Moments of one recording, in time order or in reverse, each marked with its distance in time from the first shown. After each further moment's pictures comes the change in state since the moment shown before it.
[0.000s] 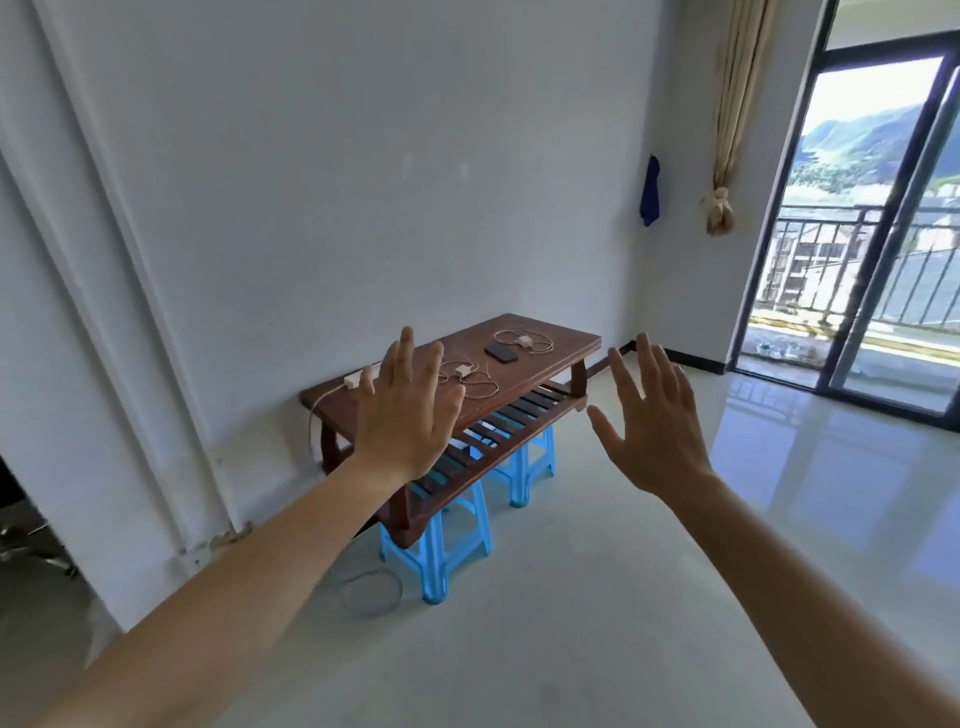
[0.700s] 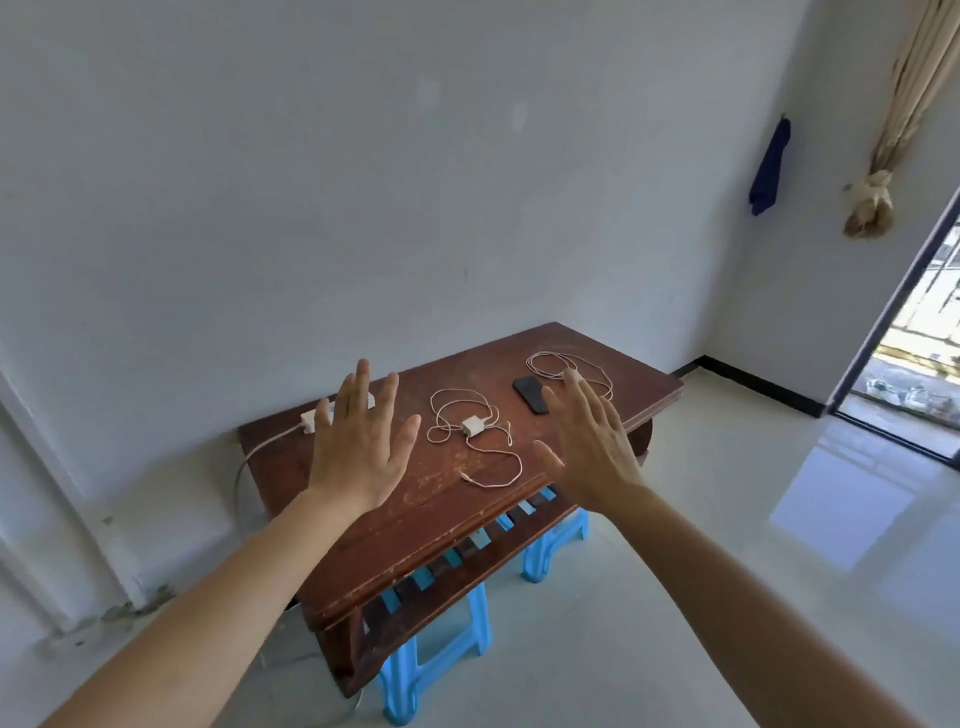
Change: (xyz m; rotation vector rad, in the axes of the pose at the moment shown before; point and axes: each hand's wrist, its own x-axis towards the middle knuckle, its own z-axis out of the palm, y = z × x) left_hand 0.356 -0.166 0.310 0.082 -0.138 -0.270; right_hand 0.379 0.057 0.409 0.157 -0.319 -0.189
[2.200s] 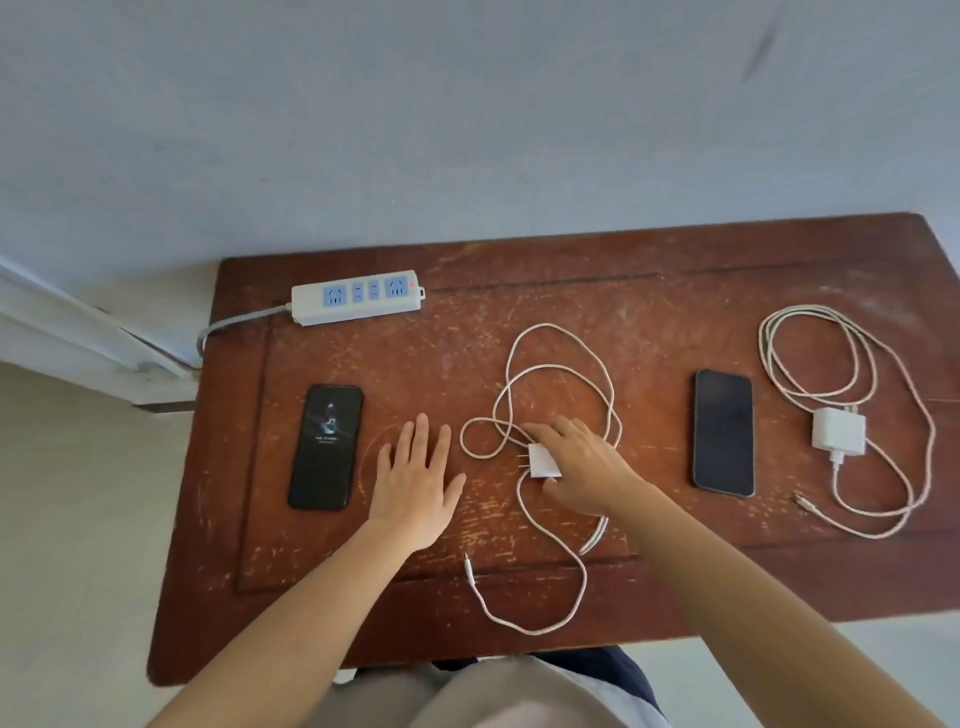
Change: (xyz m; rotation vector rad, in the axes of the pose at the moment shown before) left_hand 0.213 -0.050 0.401 0.098 -0.804 -0.587; right_hand 0.364 0.101 0.419 0.257 -1.034 -0.551
